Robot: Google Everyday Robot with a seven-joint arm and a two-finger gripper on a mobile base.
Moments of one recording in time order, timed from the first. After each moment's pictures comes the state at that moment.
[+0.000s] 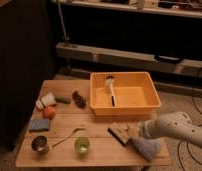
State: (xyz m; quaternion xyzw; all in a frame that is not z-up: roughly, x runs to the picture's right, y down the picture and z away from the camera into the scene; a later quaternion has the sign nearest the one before) arm 0.210 0.233 0.757 -0.25 0.03 0.68 0.69
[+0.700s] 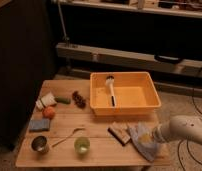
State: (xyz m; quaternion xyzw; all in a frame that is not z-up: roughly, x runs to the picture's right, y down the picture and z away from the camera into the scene) arm 0.258 0.260 0.745 -0.27 0.03 0.62 0.73
